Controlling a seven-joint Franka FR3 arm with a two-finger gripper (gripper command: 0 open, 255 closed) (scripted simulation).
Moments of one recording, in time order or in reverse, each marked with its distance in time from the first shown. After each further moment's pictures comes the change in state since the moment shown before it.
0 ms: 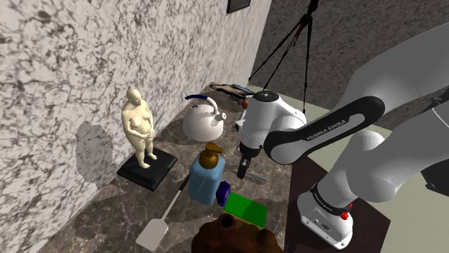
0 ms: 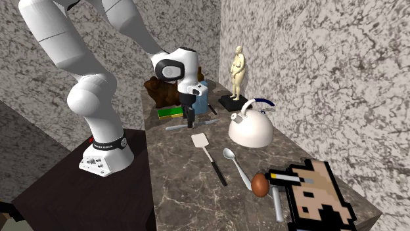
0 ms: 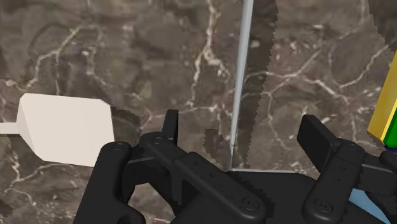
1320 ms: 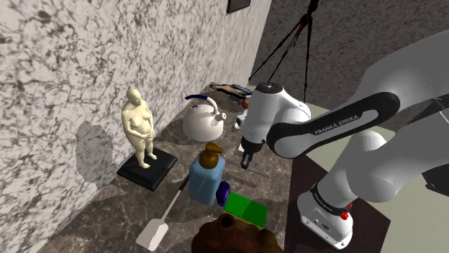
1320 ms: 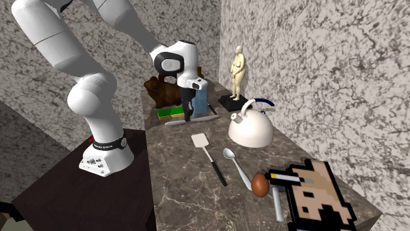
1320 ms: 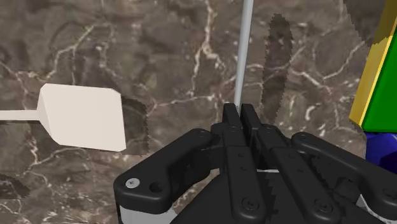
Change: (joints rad) arm 0.008 -0.081 -0.012 0.018 0.007 -0.098 -0.007
